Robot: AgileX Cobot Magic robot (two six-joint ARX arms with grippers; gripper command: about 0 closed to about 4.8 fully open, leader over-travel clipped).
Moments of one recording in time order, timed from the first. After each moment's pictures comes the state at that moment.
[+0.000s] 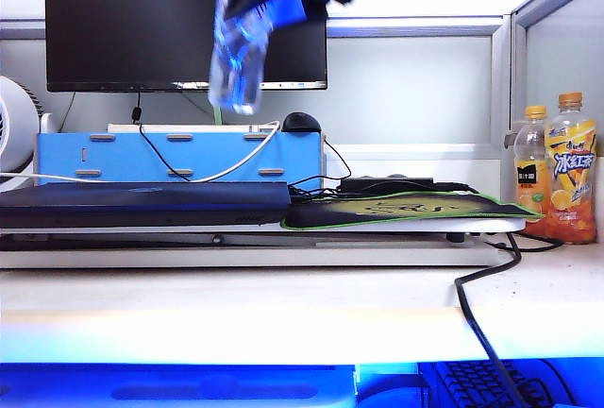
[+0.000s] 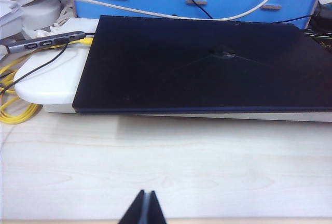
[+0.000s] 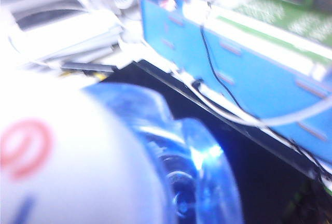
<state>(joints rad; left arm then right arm) 0.00 0.00 0.01 -0.13 0.06 -0.04 0.65 1.73 1.51 -0.07 -0.20 -0.05</state>
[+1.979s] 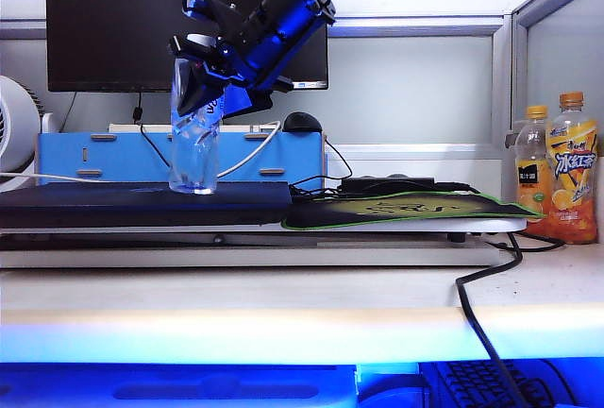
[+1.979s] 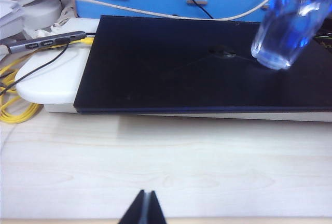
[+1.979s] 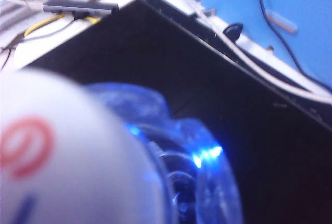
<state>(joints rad) 0.00 0.00 0.01 -0.14 0.06 -0.04 0.66 2.14 1.89 -0.25 -0.27 -0.08</state>
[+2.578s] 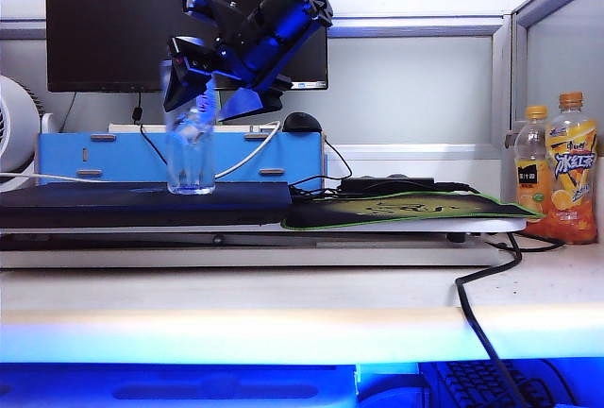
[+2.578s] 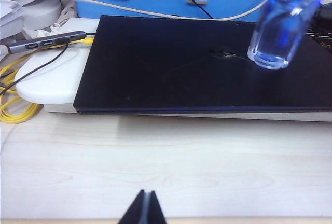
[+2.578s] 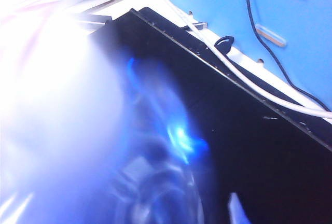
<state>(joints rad) 0.00 0.00 0.01 -0.13 0.06 -0.04 0.66 2.15 1.90 -0.21 -0.25 -0.08</state>
